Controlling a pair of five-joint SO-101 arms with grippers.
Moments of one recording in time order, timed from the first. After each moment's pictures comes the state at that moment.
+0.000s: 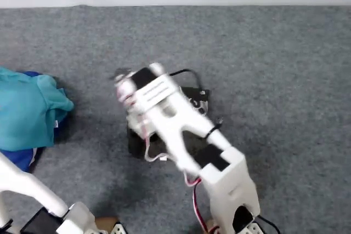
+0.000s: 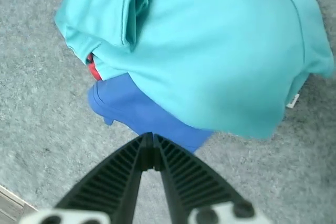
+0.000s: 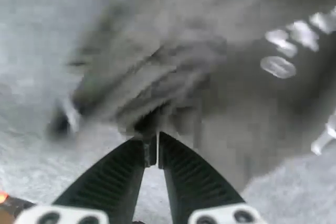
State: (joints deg) left arm -54.6 -18.1 0.5 93.7 -18.8; right arm -44.7 29.4 -27.2 100.1 5.8
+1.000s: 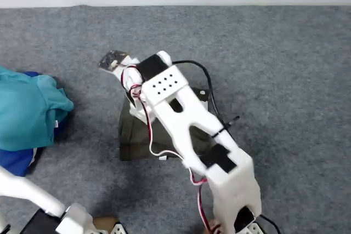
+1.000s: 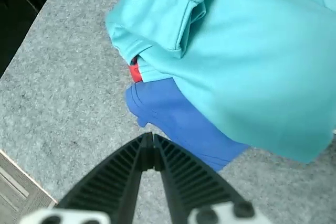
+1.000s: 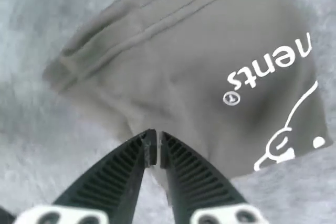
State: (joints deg) left arm -61.6 -18.1 0.5 88.8 -18.8; right arm -40.4 24.2 -31.0 100.5 19.6
